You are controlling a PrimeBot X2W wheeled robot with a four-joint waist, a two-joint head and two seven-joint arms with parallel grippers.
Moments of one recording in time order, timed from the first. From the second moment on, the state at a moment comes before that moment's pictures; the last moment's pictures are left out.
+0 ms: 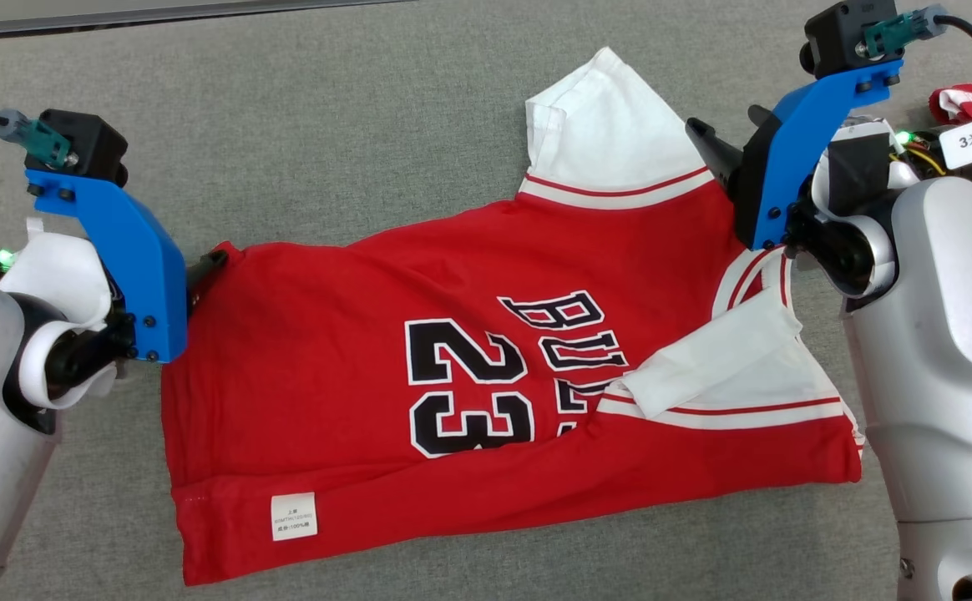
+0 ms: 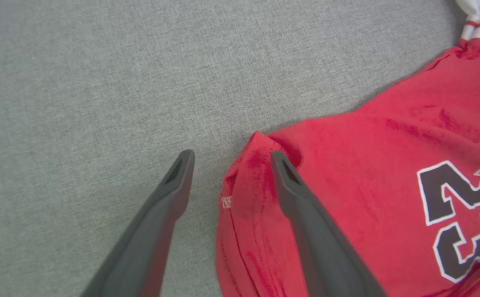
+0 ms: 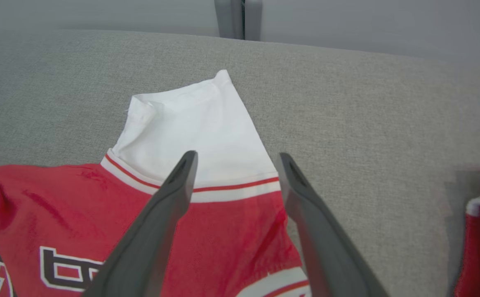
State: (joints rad) left arm -0.72 0.62 -0.53 0.22 -0.82 0.01 0.86; right arm -0.87 -0.11 0.07 0.47 0.24 0.13 0.69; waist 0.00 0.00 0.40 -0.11
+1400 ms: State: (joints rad) left arm -0.72 0.28 -0.52 0.35 -0.83 -0.07 0.32; right arm -1.14 -0.23 -0.02 0.85 0.07 0.13 0.52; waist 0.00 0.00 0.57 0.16
